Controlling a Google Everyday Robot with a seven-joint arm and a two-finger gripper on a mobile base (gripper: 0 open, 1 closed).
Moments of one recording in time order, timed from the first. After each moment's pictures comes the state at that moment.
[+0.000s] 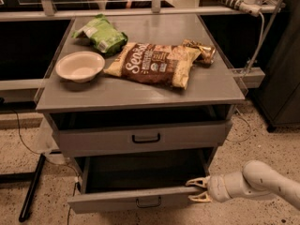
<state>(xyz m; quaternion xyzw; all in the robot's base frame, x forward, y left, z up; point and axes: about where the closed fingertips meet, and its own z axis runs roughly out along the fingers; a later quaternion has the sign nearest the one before) 0.450 -0.187 0.417 -0.71 0.57 0.19 0.36</state>
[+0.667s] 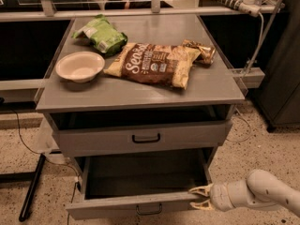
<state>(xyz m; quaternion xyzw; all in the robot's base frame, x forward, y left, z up) 0.421 -0.189 0.417 -0.73 0.55 0.18 0.37</state>
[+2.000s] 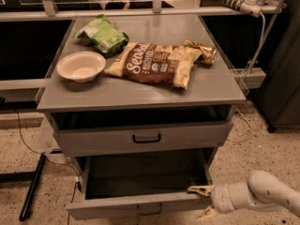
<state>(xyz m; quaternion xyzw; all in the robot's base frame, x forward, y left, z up) 0.412 -0.191 0.415 -0.73 0.54 0.19 0.37</state>
